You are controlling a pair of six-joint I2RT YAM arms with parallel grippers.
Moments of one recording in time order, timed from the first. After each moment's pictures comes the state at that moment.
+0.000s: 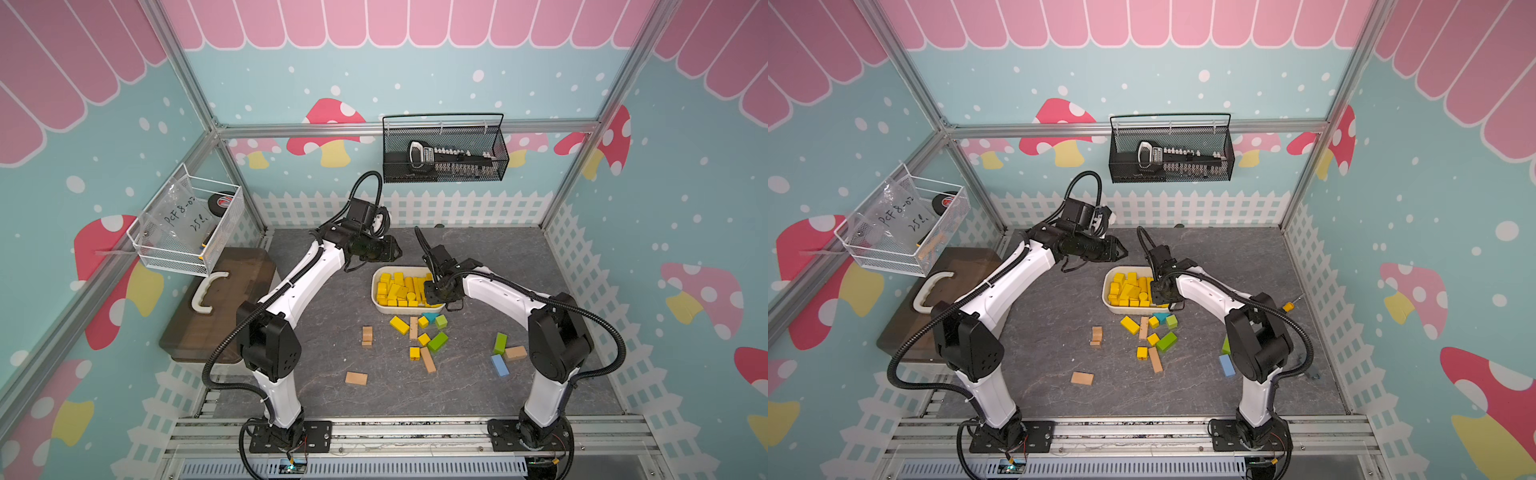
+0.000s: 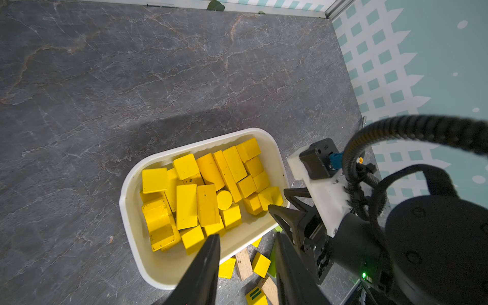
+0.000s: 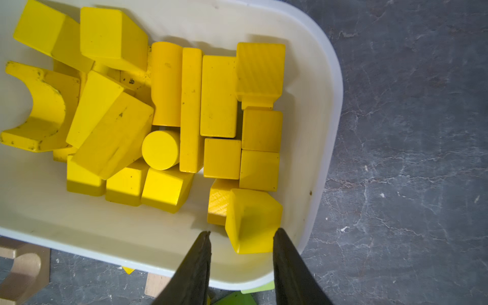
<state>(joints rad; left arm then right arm) -0.43 1.84 1.80 -0.82 0.36 -0.34 0.58 1.83 1.40 -0.76 0.12 0.40</state>
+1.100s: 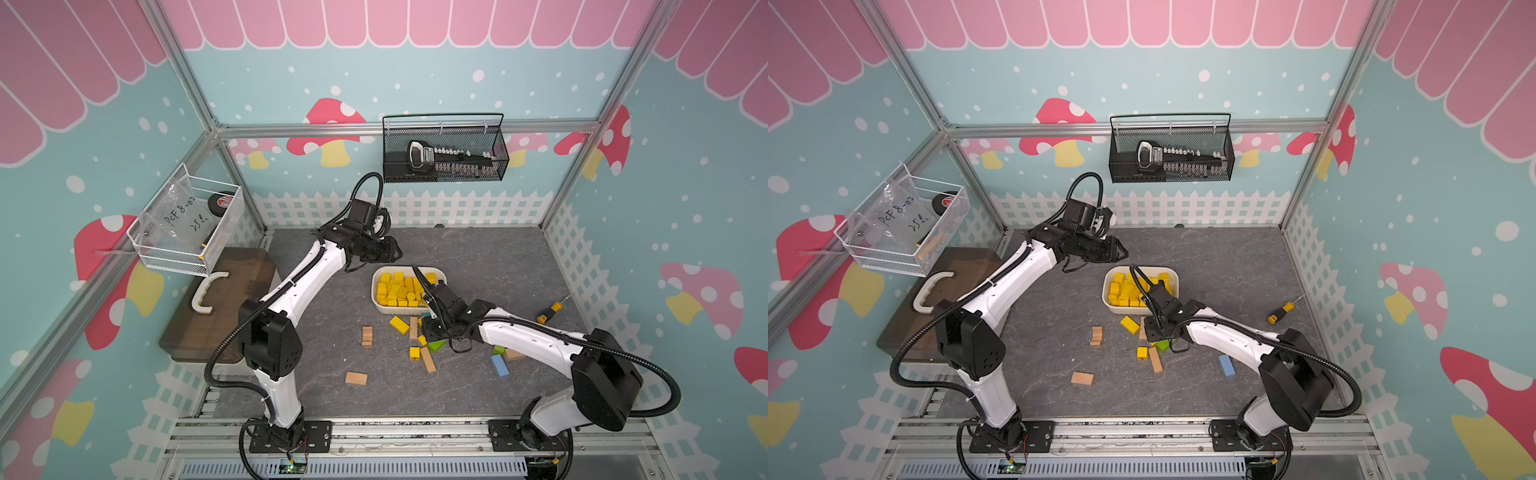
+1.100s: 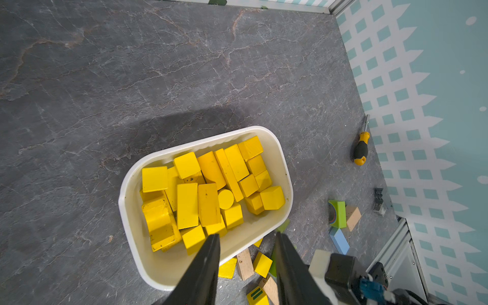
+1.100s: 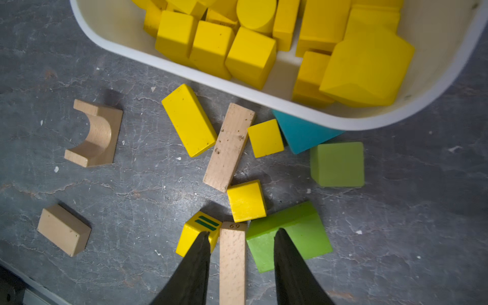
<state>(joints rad) -0.43 1.85 1.81 -0.82 0.36 -0.34 0.79 1.52 0.98 -0.54 0.03 0.49</state>
